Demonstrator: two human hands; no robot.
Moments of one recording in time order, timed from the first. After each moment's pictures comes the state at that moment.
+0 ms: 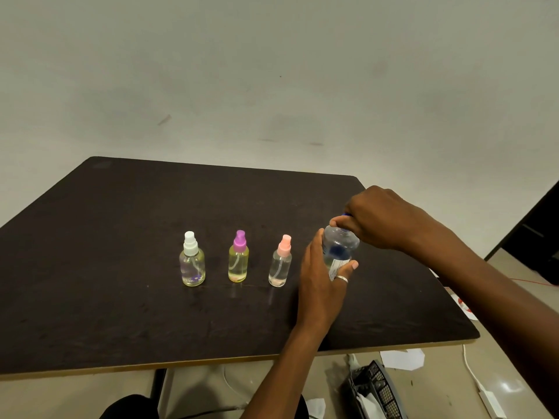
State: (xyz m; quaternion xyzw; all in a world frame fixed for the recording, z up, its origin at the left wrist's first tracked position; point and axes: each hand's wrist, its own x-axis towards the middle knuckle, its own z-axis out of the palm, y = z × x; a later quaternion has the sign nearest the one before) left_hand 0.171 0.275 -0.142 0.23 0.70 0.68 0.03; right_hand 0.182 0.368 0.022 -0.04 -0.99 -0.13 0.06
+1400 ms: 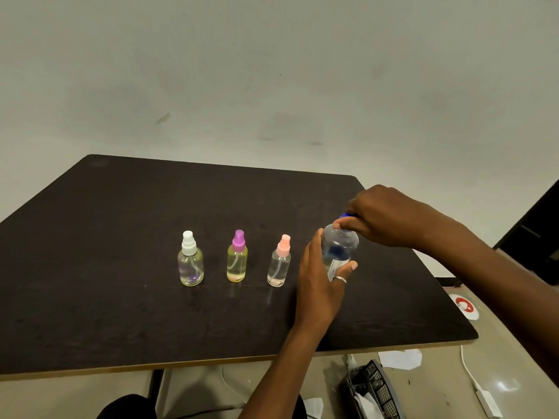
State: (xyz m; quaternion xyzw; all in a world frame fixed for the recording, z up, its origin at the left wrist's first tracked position) left_hand 0.169 0.277 -0.143 0.23 0.71 0.66 0.04; right_hand 0.186 0.382 0.029 0.03 -0.99 -0.10 0.04
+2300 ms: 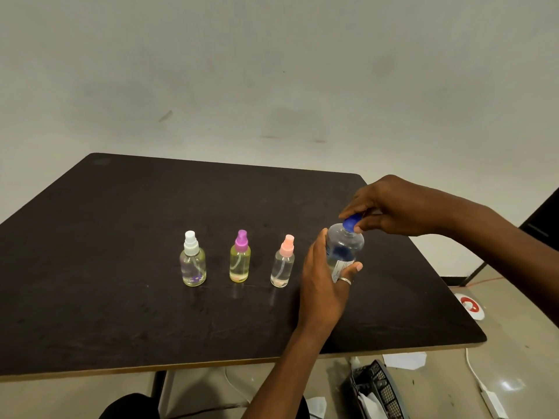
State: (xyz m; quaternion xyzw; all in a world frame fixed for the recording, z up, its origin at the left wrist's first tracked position) left_hand 0.168 0.275 -0.142 0.24 0.72 0.65 0.03; right_hand 0.183 0.396 0.051 0.13 -0.99 -0.01 -0.02
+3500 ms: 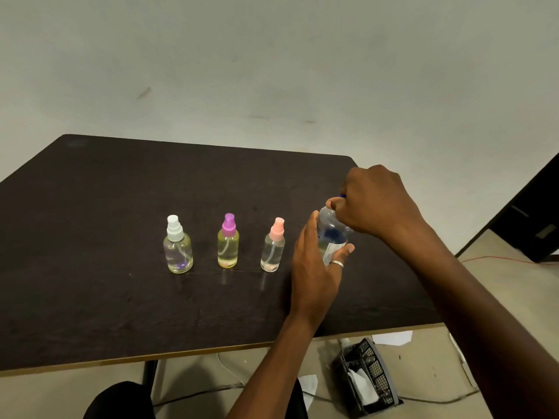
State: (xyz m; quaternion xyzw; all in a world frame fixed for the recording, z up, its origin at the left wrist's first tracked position) left_hand 0.170 0.279 -0.155 0.25 0.68 0.69 -0.01; right_hand 0.185 0.334 0.020 -0.19 -0.97 -0.07 0.11
